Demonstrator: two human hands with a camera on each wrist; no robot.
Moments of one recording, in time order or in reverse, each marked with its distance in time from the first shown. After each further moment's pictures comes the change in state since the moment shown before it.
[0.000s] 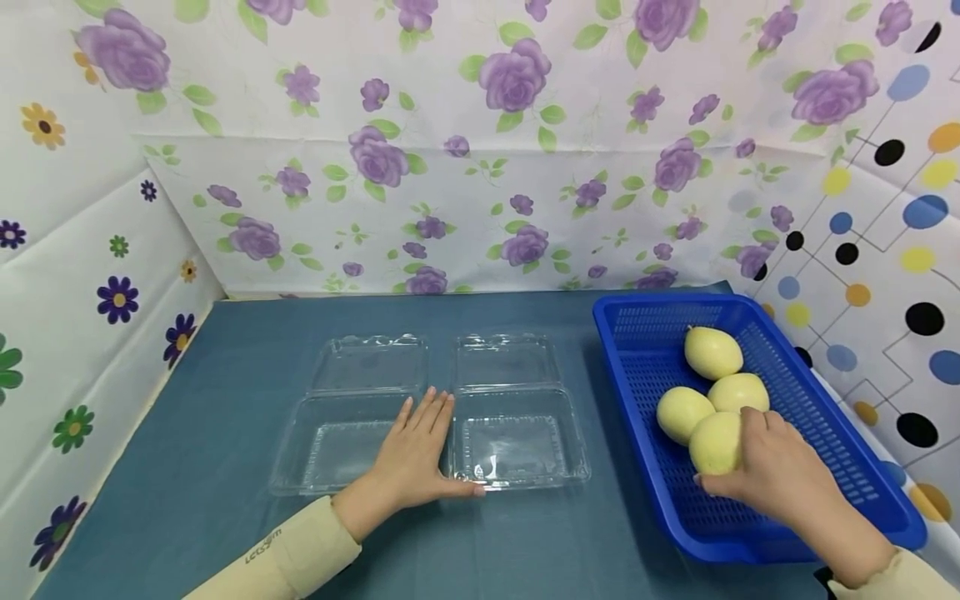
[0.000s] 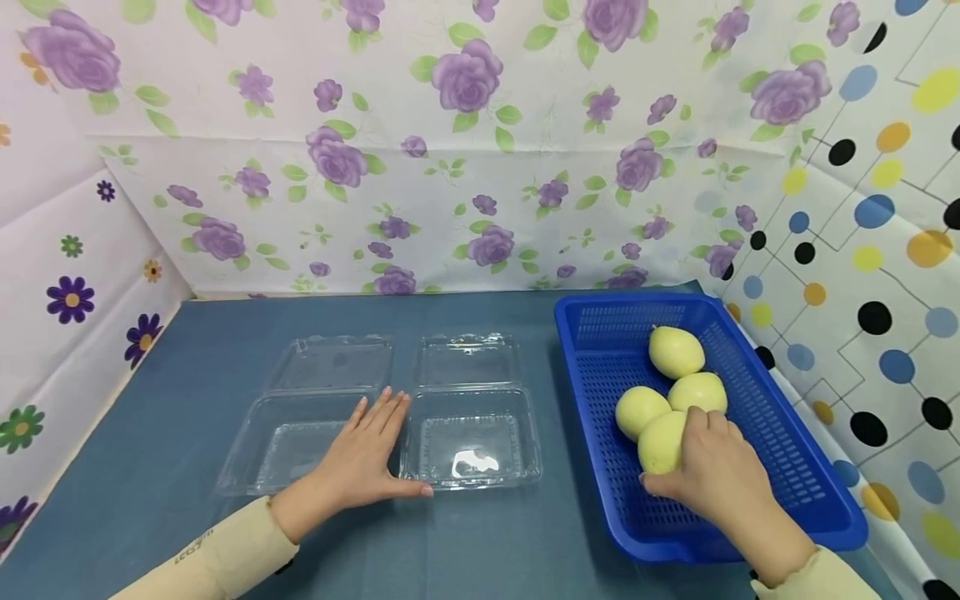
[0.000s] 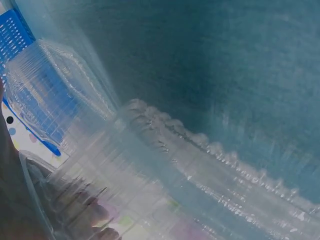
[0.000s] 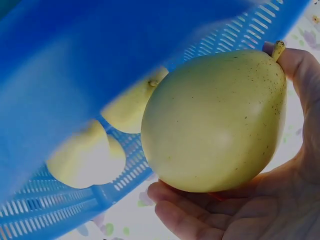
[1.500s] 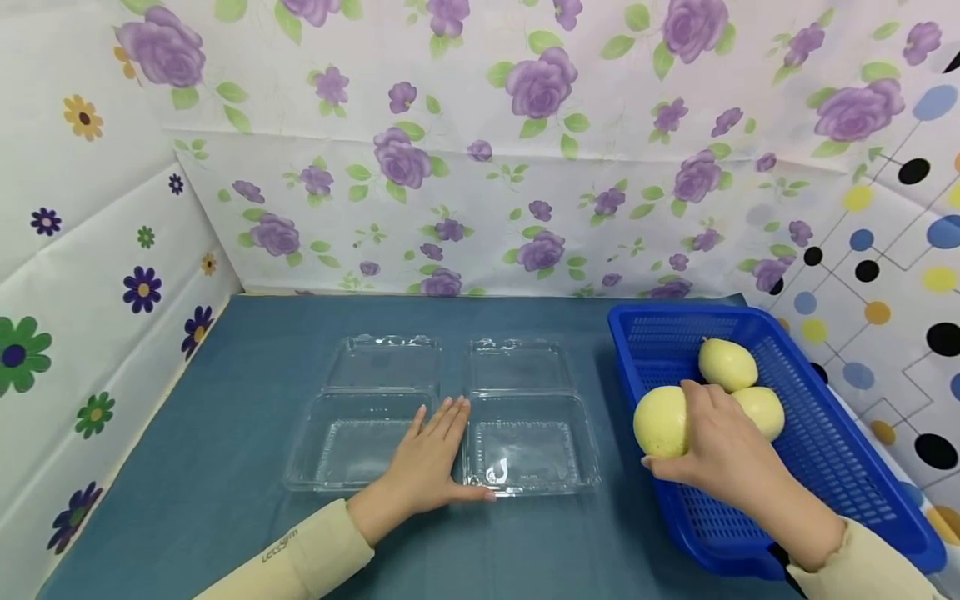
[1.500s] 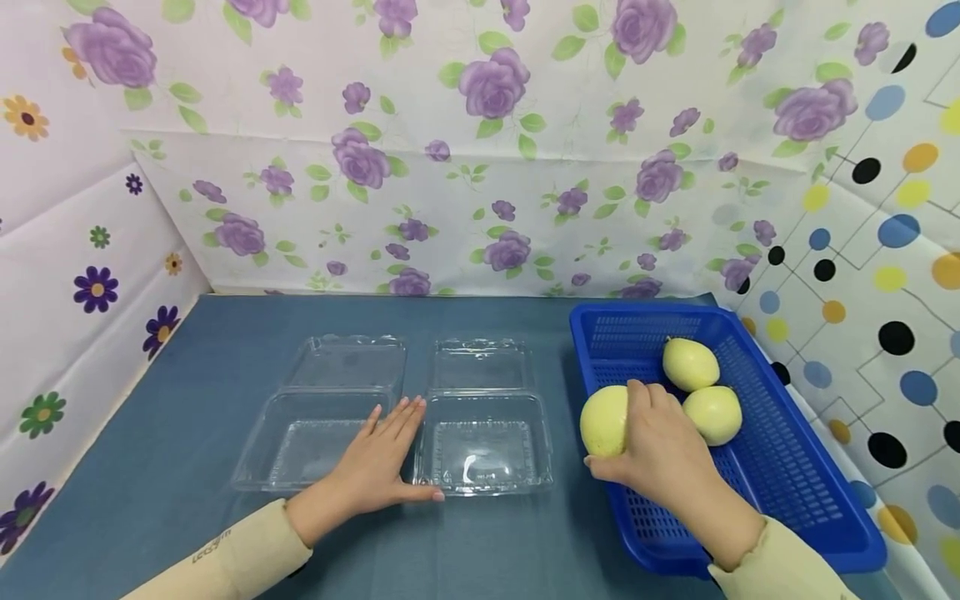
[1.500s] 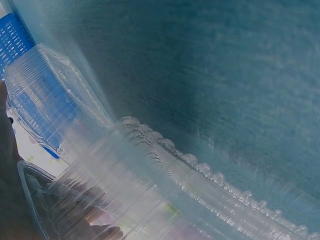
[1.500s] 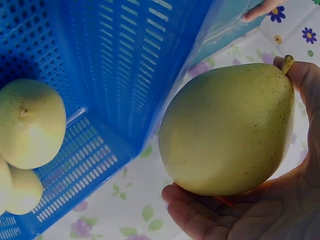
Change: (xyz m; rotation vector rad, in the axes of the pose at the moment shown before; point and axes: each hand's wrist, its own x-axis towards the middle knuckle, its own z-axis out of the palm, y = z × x) left_hand -0.003 -0.006 0.011 -0.031 0.034 0.029; right_hand 0.020 -0.077 -0.012 0.051 0.063 -0.191
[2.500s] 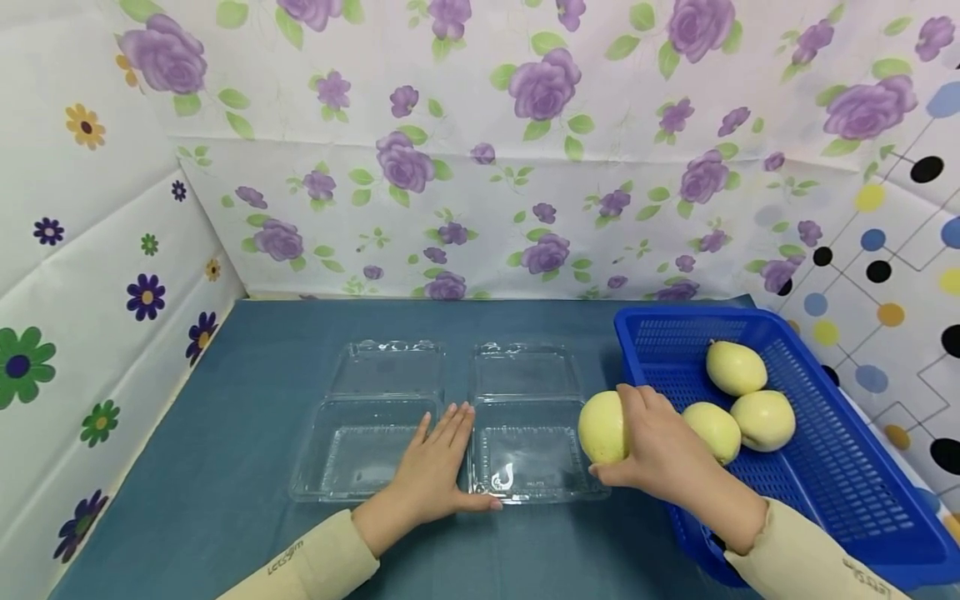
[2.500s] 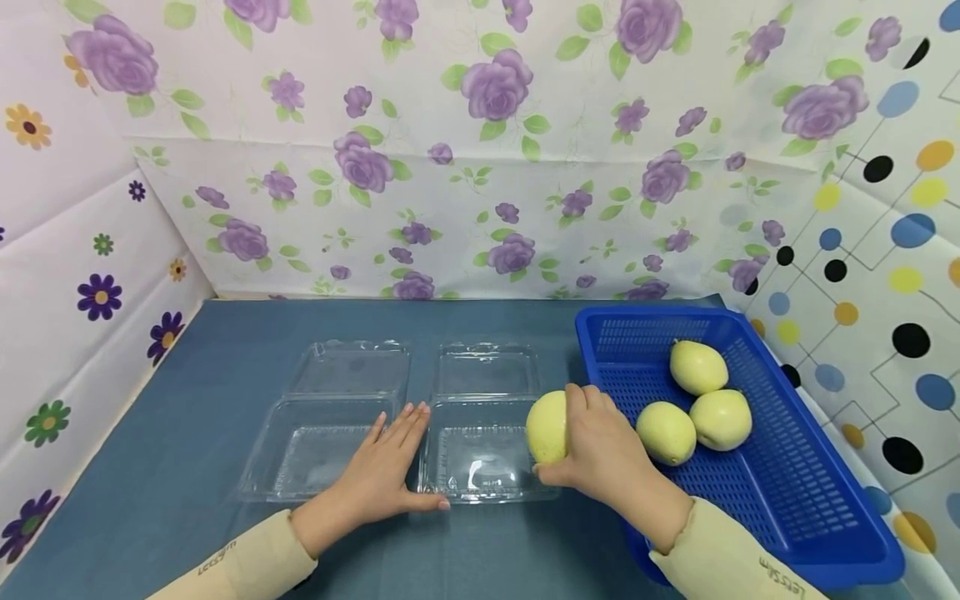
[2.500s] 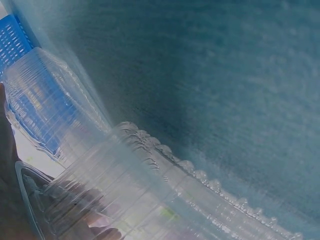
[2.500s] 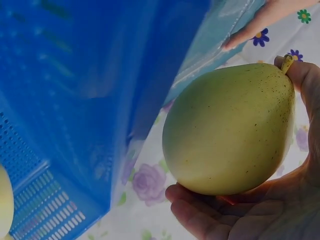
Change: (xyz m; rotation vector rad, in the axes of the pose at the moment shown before) left_hand 0.001 -0.001 0.003 -0.013 -0.009 0.011; right_hand 0.024 -0.043 0.028 0.046 -0.034 -0.095
